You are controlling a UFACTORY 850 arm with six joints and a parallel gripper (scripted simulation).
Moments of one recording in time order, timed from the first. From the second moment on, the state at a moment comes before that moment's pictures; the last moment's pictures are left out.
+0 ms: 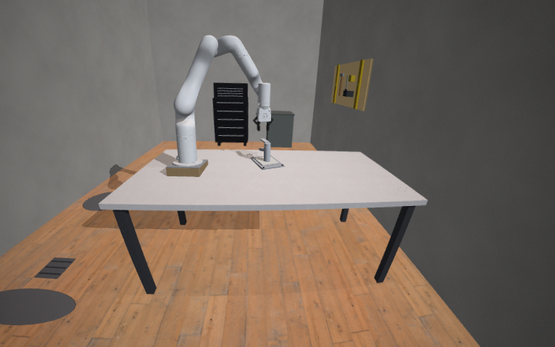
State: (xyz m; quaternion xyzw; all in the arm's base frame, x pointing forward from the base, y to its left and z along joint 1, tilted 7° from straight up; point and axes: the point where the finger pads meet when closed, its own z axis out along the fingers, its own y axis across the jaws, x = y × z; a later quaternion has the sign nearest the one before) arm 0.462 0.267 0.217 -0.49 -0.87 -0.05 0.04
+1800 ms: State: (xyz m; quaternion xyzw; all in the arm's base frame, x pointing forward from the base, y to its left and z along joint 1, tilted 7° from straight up) arm 0.461 0.274 0.164 -0.49 -0.87 -0.05 0.04
